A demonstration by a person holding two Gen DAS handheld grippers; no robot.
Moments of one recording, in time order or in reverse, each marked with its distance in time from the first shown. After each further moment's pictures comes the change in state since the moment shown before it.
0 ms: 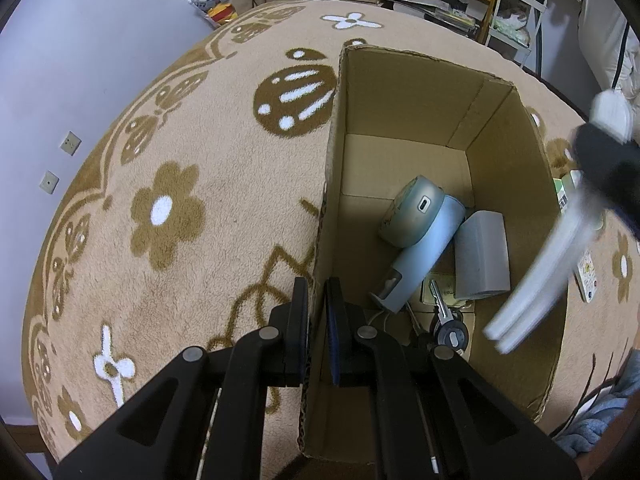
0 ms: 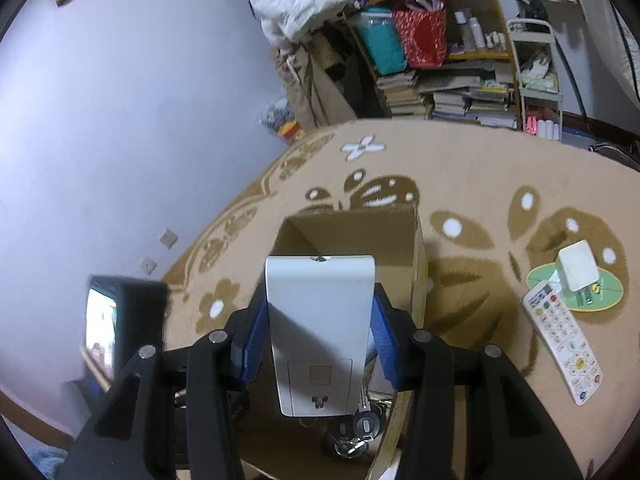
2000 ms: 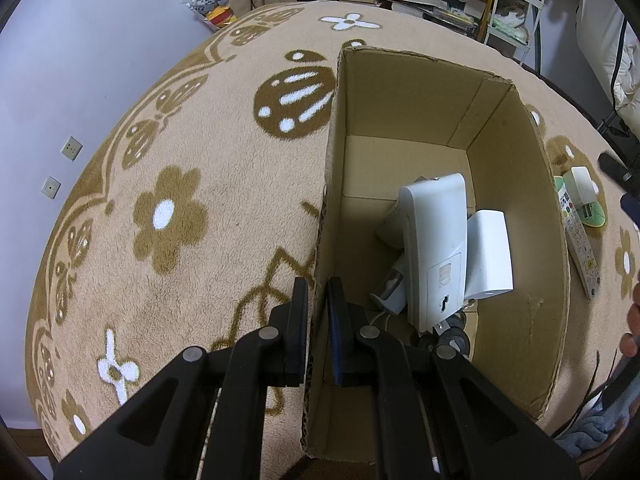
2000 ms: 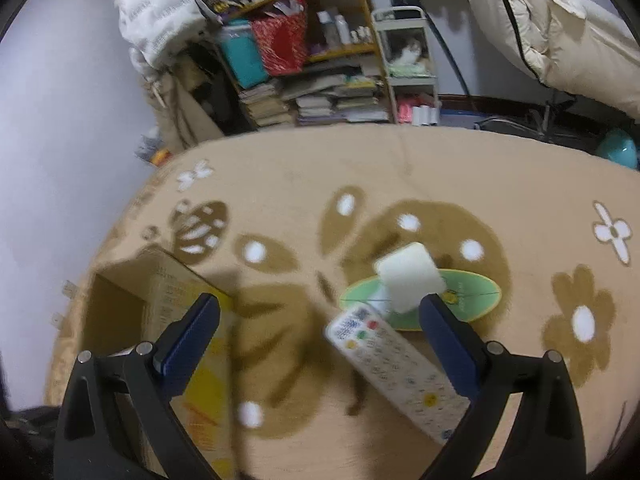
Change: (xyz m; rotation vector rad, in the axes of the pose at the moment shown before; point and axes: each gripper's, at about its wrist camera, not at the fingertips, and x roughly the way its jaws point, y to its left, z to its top) left arm -0.001 0.001 0.002 0.008 -0.005 0.003; right arm -0.008 -0.138 0.016 0.173 -0.038 -0.415
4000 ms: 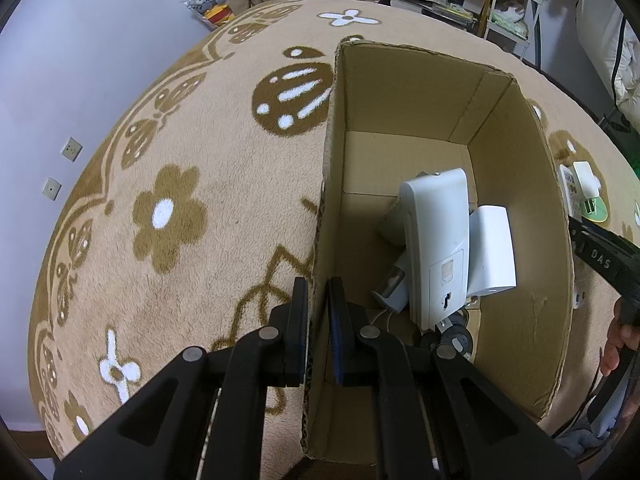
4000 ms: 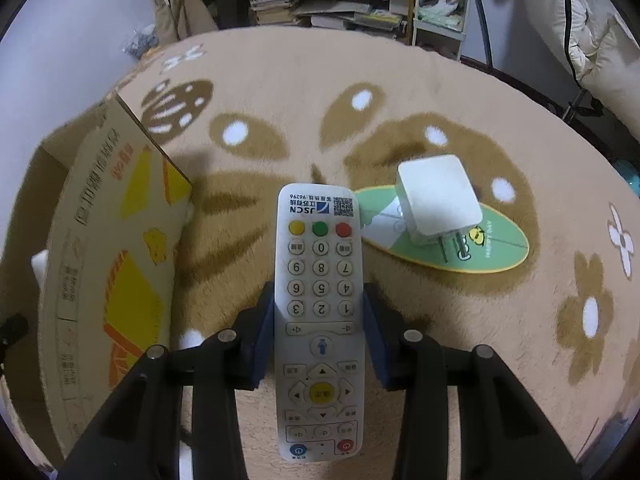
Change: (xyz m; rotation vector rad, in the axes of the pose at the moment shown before) left arm 0.003 -0.001 0.000 0.009 0.013 0.007; right arm 0.036 0.022 -0.041 -0.187 0.260 -0.076
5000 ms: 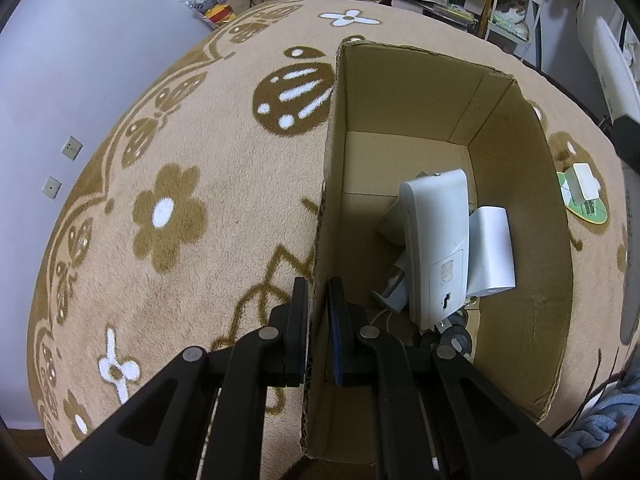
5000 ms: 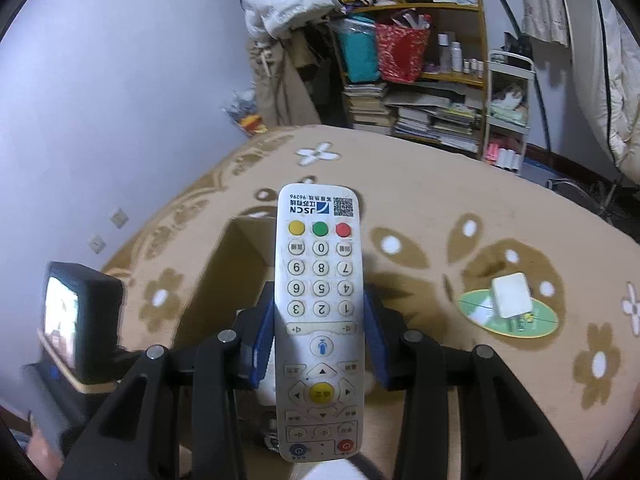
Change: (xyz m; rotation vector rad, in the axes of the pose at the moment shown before) left arm 0.000 0.000 0.000 -0.003 0.000 0.000; right arm -0.114 0.085 0.011 -0.115 -0.294 0.268
